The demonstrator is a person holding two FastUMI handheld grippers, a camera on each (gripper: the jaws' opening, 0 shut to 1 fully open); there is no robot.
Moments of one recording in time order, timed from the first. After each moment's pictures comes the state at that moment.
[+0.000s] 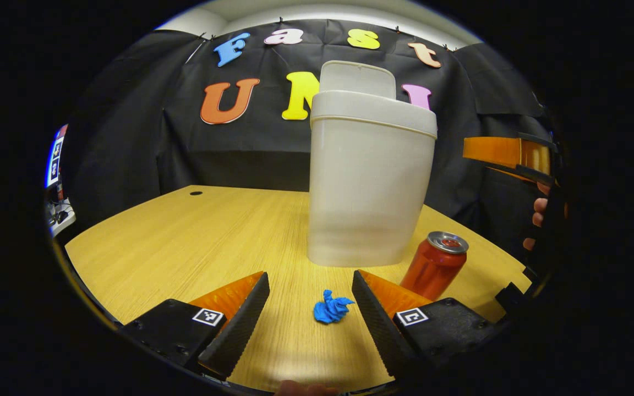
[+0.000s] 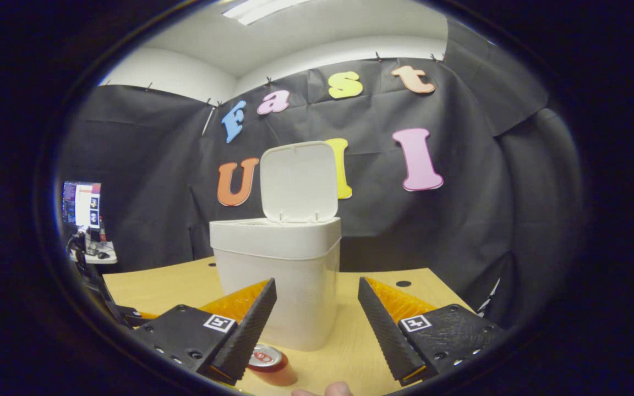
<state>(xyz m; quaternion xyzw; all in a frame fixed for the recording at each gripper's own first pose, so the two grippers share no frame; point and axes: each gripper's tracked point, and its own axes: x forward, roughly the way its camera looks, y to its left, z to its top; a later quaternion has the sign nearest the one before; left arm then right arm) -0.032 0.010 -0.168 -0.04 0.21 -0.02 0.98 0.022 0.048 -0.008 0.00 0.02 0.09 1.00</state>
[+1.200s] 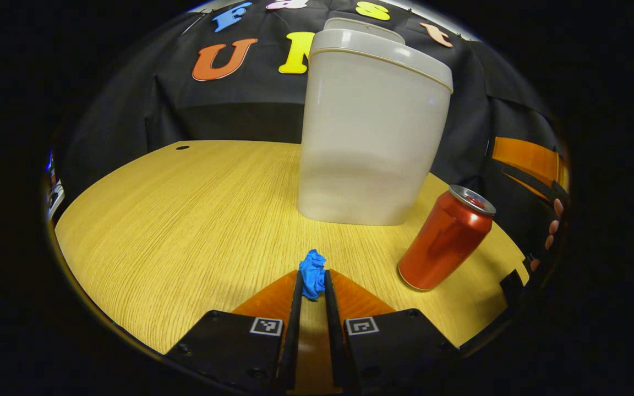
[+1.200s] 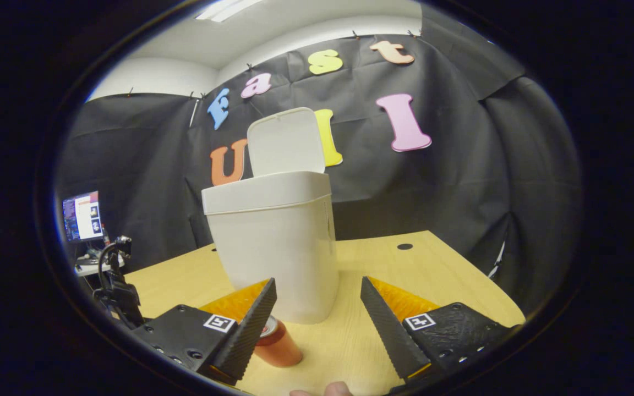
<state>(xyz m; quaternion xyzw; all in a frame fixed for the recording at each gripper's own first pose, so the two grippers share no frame) -0.033 -0.007 -0.221 -0.06 0.31 -0.04 0.95 0.009 0.045 -0.062 0.03 0.08 0.10 0.99</state>
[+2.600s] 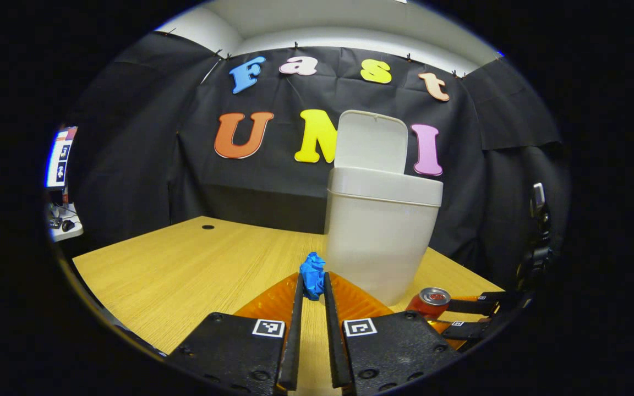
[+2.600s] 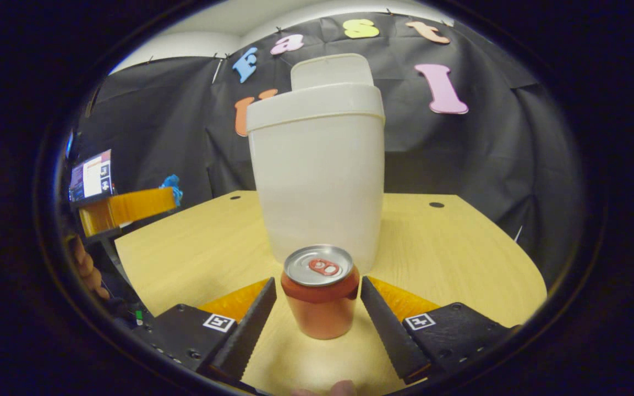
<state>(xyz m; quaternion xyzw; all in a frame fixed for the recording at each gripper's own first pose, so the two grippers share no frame) -0.021 0.056 -0.049 -0.05 0.08 0.01 1.00 -0.012 0.109 -0.169 -0.01 0.21 0.13 0.97</state>
